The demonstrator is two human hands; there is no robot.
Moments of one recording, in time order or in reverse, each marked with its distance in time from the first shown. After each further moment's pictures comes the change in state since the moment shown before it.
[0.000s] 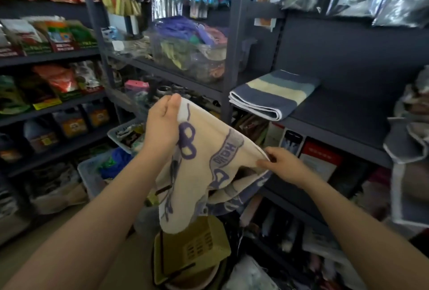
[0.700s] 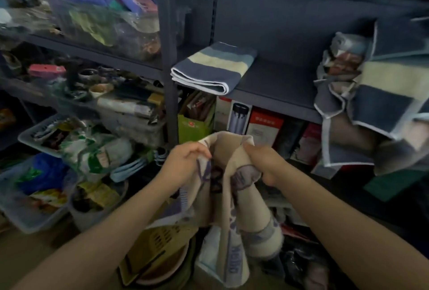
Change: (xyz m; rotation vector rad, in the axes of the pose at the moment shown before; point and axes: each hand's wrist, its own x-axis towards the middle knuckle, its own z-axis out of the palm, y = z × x) left_hand -0.068 -0.076 0.076 -0.017 -0.797 0.012; right_hand -0.056 -0.004 0.016 0.688 0.344 0.752
